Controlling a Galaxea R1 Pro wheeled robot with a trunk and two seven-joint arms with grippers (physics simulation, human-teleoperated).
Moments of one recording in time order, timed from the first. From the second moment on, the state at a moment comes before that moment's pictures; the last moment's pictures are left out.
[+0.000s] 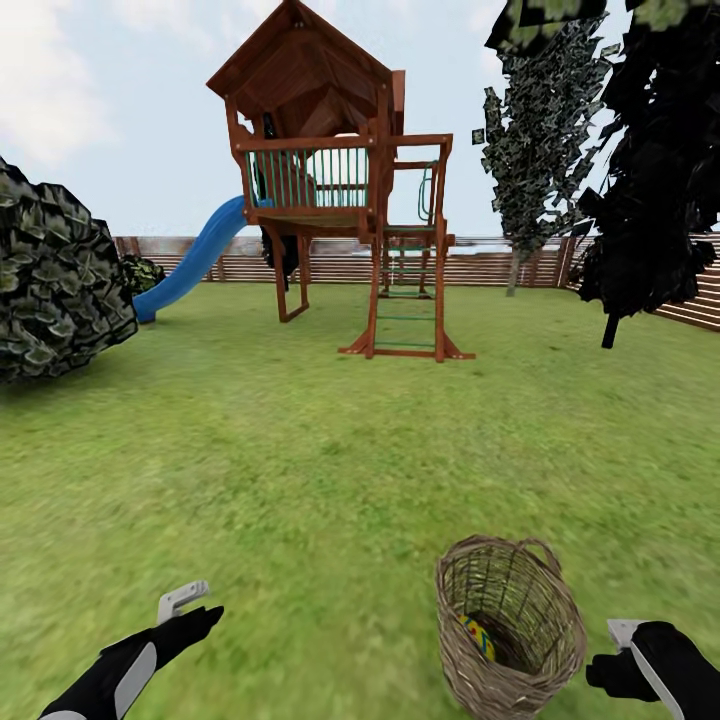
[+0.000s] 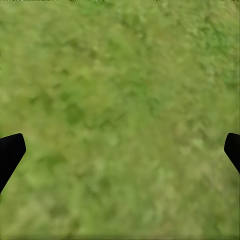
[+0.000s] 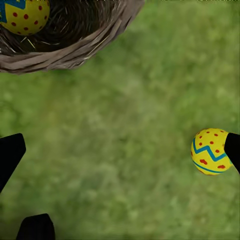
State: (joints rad) left arm -0.50 0.17 0.14 -0.40 0.28 0.20 -0.17; right arm -0.44 -0.38 0.01 -0.58 -0.03 0.71 0.16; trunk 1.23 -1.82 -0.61
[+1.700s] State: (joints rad) left arm -0.50 0.16 0.15 -0.40 0.29 0.18 -0.18; right arm -0.44 -0.38 0.02 -0.58 -0.03 0.71 0.16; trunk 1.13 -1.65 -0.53
